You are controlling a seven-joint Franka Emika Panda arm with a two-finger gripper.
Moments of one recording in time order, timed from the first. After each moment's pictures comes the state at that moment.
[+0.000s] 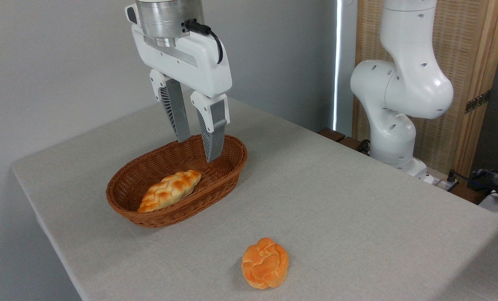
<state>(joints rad) 0.01 -0.03 -0.05 -1.63 -0.07 1.62 0.71</state>
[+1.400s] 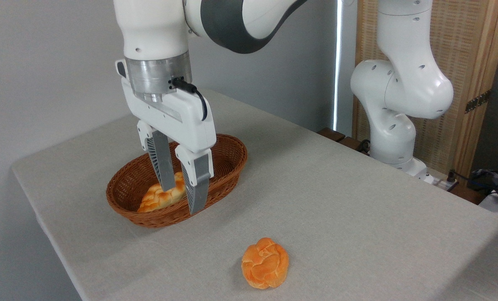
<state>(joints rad) 0.01 0.07 -0.04 -1.72 -0.01 1.87 0.71</state>
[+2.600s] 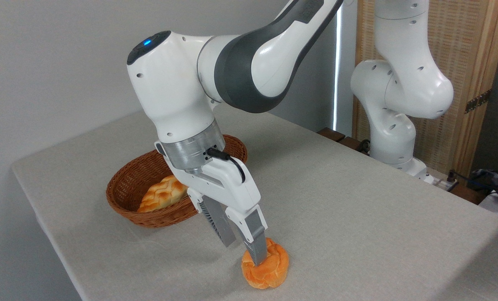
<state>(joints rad) 0.02 0.13 0.02 -1.86 0.20 1.87 0.70</state>
